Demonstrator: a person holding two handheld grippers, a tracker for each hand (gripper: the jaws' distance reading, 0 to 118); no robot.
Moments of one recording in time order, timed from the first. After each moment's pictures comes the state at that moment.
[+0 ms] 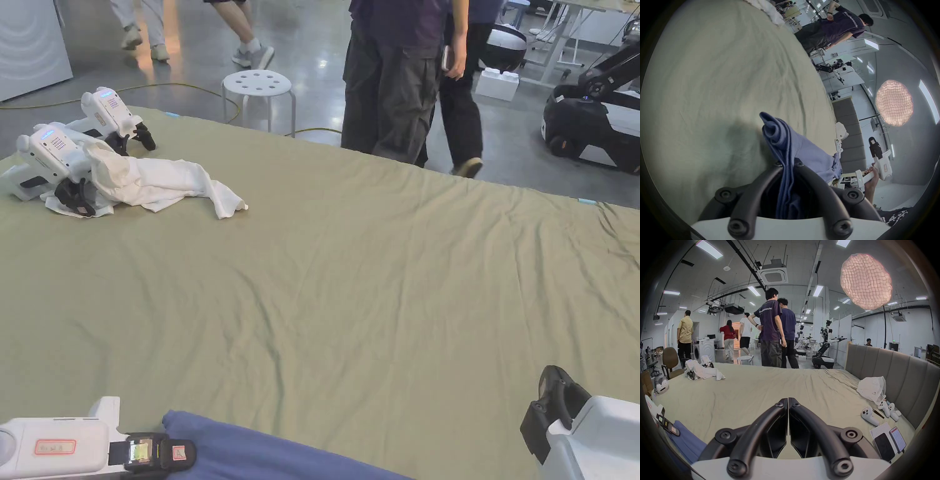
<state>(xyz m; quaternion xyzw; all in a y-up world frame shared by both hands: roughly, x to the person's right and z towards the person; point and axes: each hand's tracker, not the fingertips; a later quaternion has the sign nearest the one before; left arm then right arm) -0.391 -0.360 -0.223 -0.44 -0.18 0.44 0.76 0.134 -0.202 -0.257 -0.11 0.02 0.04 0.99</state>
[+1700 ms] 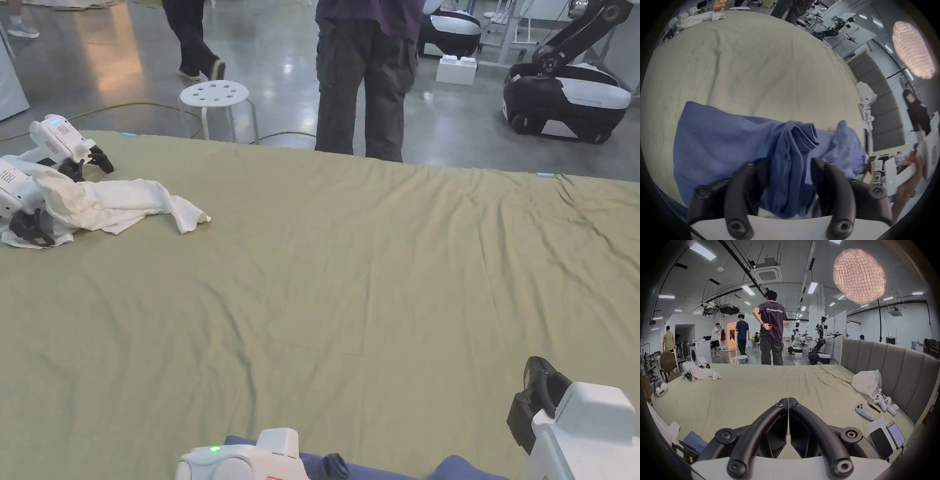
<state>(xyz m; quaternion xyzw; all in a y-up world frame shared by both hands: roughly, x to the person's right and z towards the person) -0.139 -0.305 -0.263 -0.55 -0.16 0.24 0.78 0.167 -0.207 -0.246 -0.12 0.00 0.02 0.99</state>
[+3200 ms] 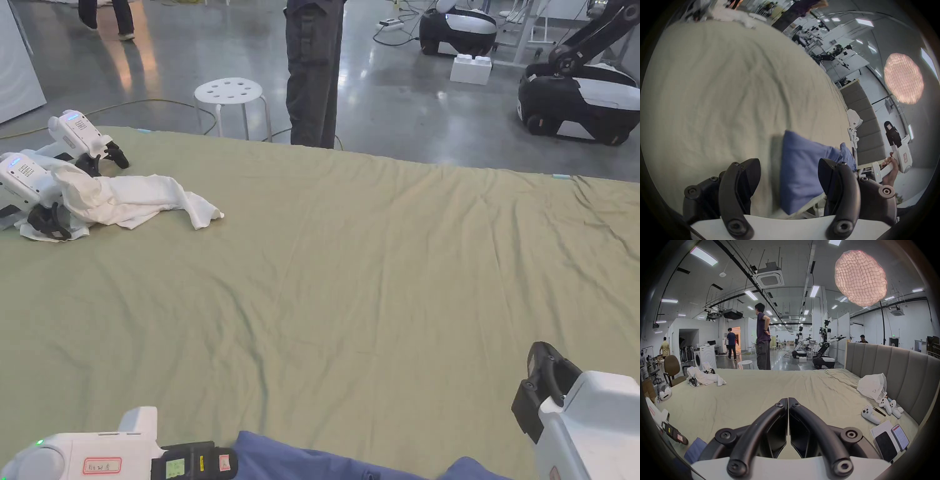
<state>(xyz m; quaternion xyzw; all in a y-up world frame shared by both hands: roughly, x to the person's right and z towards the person) -0.340 -0.342 -0.246 -0.48 -0.17 0.34 0.79 0.157 -0.194 -0.251 -0.10 0.03 0.01 0.99</state>
